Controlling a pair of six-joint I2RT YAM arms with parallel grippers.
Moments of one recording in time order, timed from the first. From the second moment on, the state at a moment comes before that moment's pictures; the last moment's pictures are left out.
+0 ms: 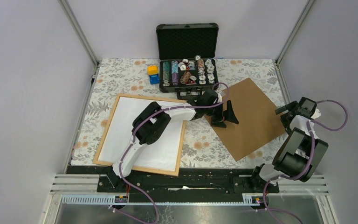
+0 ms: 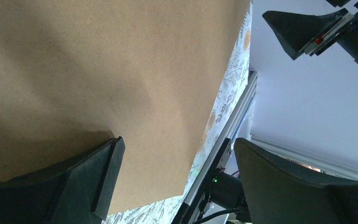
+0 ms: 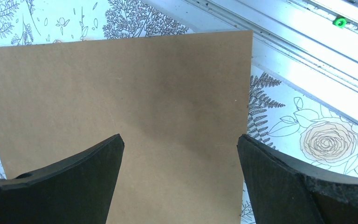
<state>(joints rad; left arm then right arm) -0.87 2.36 1.69 0.04 0.57 -1.00 -0.58 1.43 0.79 -0.27 0.02 0.59</state>
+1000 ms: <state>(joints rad) -0.85 2.29 1.75 -0.23 0.57 -0.75 -0.38 1.06 0.58 -0.55 -0.29 0.69</state>
